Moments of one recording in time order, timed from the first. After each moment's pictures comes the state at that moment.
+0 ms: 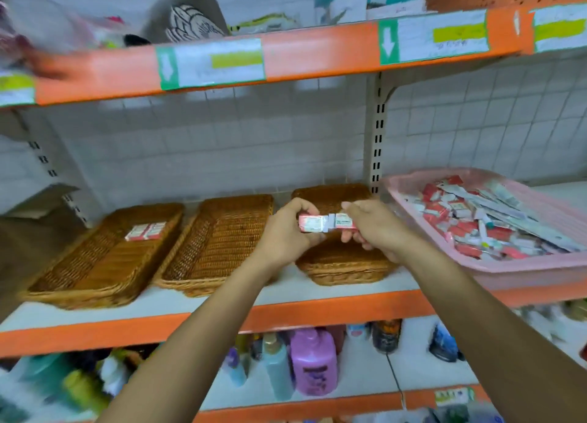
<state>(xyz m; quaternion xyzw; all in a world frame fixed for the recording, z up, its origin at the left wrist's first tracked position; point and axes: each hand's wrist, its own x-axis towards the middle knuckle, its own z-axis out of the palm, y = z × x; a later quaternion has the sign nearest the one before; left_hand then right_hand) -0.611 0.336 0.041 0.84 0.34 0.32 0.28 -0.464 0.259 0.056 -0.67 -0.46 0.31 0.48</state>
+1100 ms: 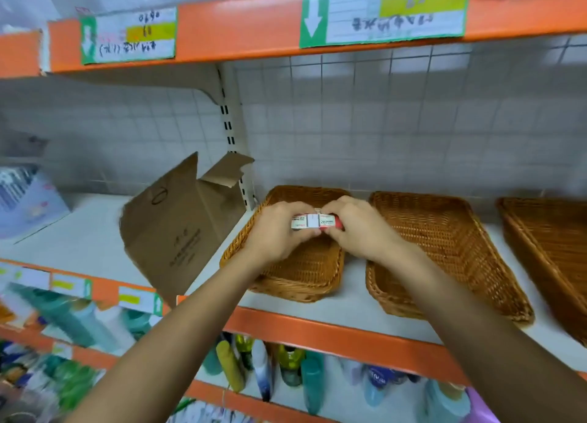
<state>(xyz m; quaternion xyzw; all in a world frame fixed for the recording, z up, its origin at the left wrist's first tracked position) -0.926 0.501 0.033 0.85 0.43 0.29 0.07 -0.760 0.472 0.038 -0.59 -0.77 0.01 0.22</state>
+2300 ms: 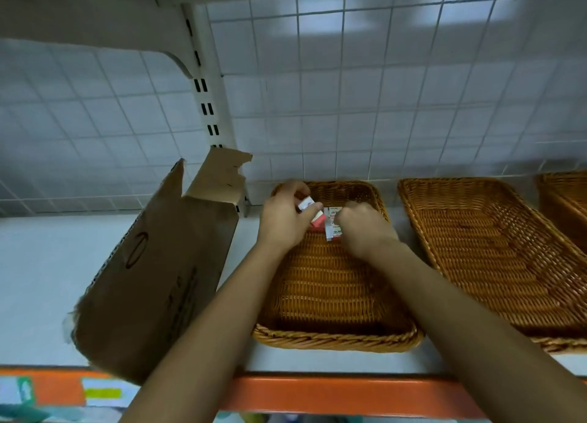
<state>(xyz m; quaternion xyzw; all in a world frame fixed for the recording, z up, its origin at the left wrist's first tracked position) -0.939 0.627 0.000 0.79 0.47 0.33 0.21 -0.811 0.572 -0.005 -0.76 -0.65 0.00 0.05</state>
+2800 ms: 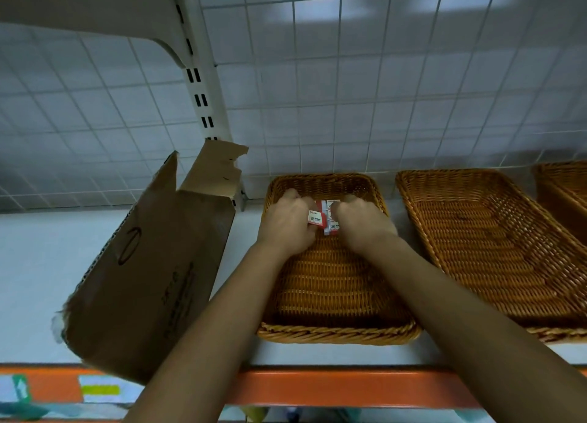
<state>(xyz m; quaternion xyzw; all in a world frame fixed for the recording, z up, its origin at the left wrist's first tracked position) -0.939 0.622 -0.008 0.88 0.45 0.15 0.06 -0.814 0.569 -0.006 -0.76 -0.64 0.01 0.06</state>
